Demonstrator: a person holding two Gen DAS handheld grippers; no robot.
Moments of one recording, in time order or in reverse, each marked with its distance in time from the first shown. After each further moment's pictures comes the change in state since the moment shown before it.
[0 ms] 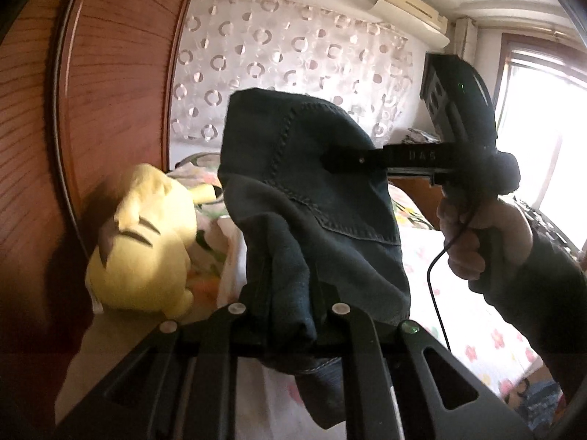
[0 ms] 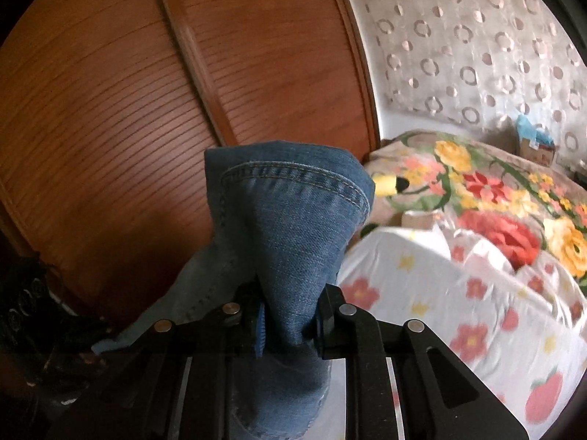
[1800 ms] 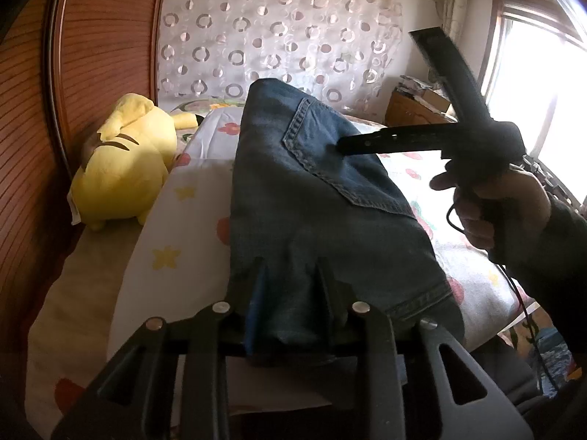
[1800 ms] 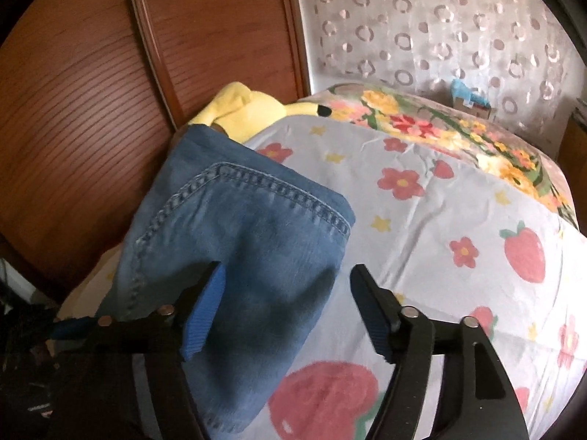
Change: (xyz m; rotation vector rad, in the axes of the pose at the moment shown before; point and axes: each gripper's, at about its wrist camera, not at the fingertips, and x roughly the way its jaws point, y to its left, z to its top) left arm -0.021 -0.070 -0.149 0.043 0.170 0.003; right arm -0.031 -0.012 -0.169 0.030 0.130 -0.289
